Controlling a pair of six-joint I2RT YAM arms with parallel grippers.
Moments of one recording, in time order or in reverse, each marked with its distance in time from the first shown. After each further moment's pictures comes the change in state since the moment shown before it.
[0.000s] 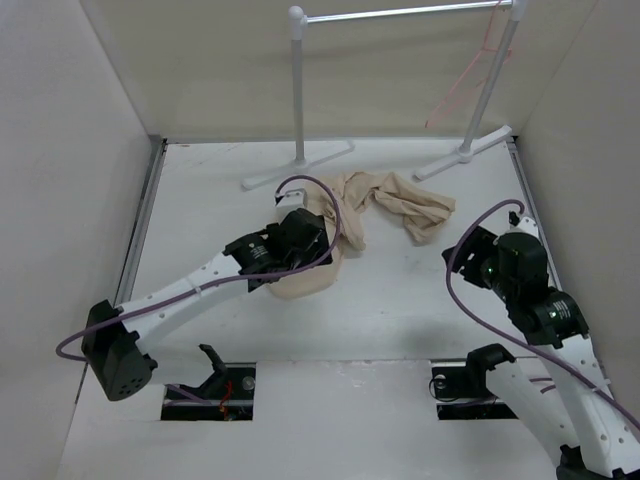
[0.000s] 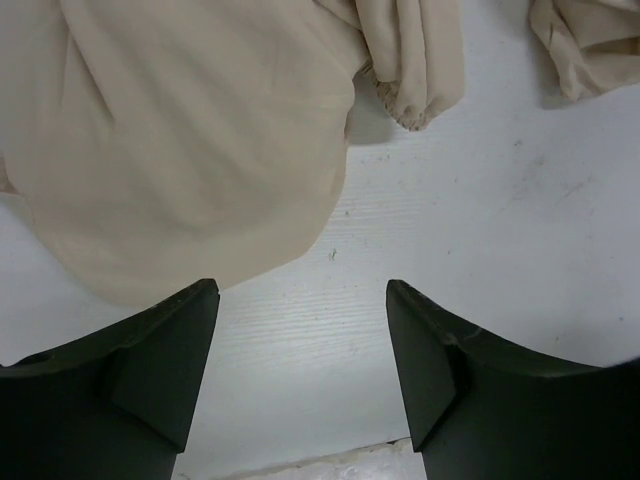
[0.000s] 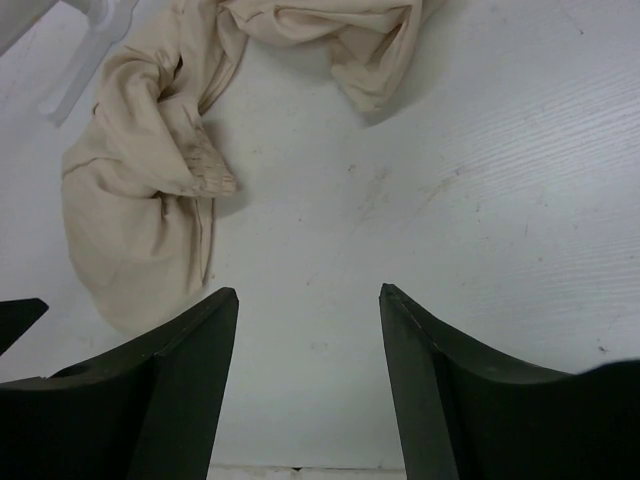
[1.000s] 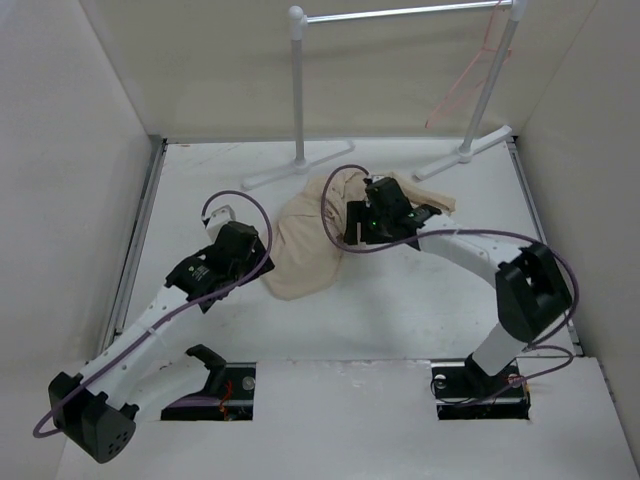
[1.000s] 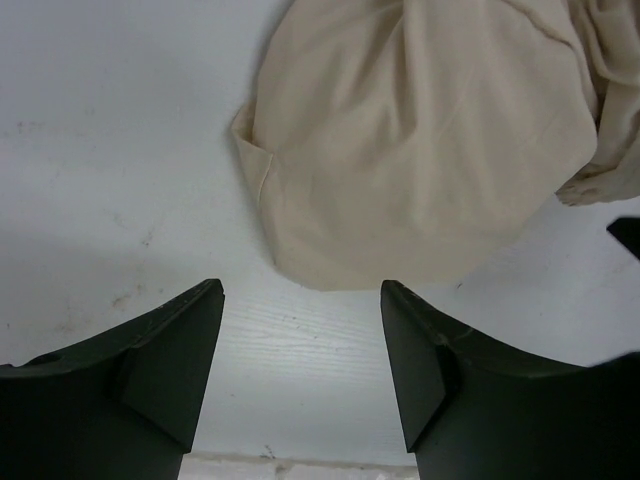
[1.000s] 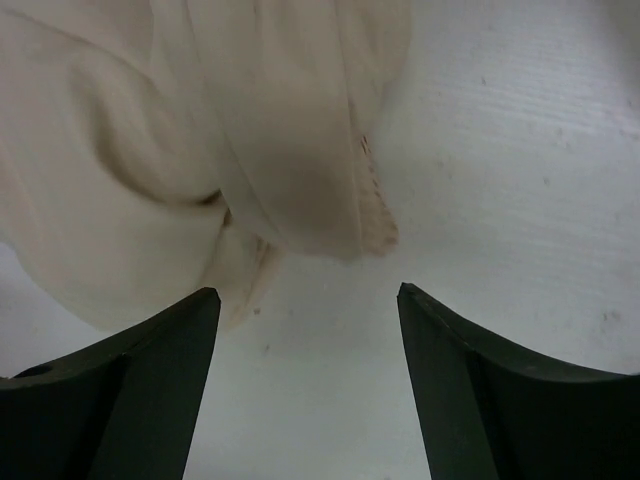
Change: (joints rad) left arm 0.322 -0.348 -0.232 -0.144 0.039 -0.039; right arm 0.323 0.977 0.288 0.404 -0.121 -0.184
